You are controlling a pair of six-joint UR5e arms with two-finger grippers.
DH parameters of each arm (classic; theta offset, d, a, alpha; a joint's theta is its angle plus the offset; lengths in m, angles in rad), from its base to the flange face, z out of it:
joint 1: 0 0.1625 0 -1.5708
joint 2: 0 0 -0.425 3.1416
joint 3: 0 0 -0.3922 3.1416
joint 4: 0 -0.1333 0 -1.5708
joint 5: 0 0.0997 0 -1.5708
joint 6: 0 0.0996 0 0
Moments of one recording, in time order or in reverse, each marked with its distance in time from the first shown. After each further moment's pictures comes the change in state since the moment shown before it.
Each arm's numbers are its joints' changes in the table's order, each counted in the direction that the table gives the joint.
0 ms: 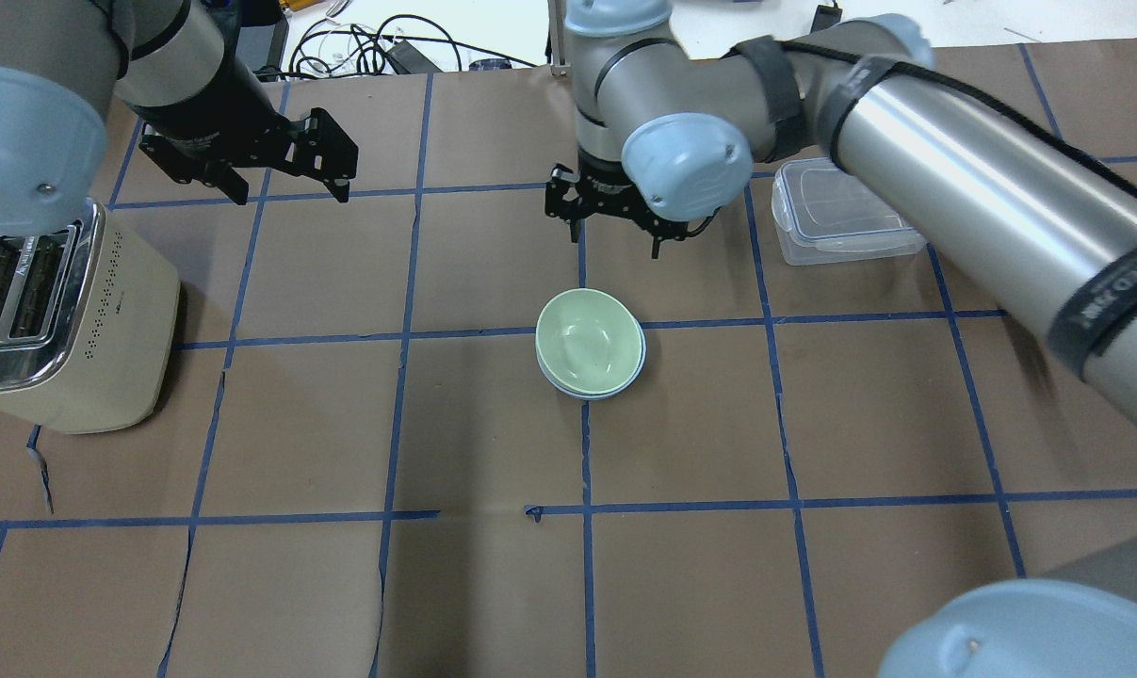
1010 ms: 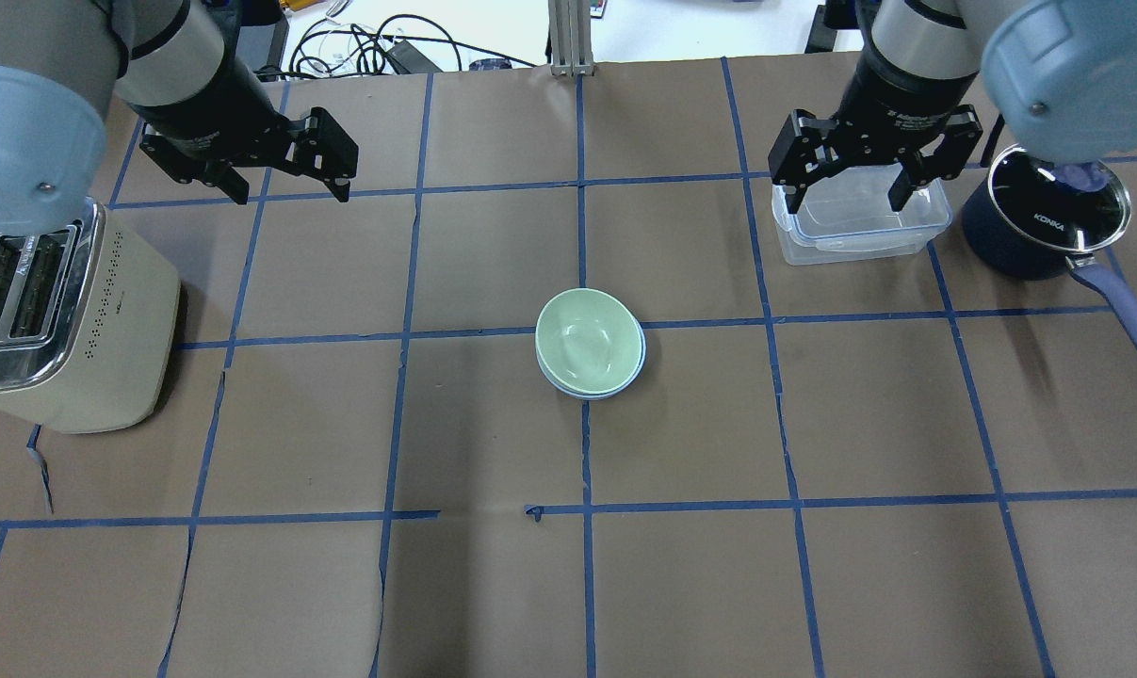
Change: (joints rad) left arm 0.000 0.000 -0.001 0.000 -0.001 -0.001; right arm -0.270 0.355 0.139 -0.220 -0.009 -0.512
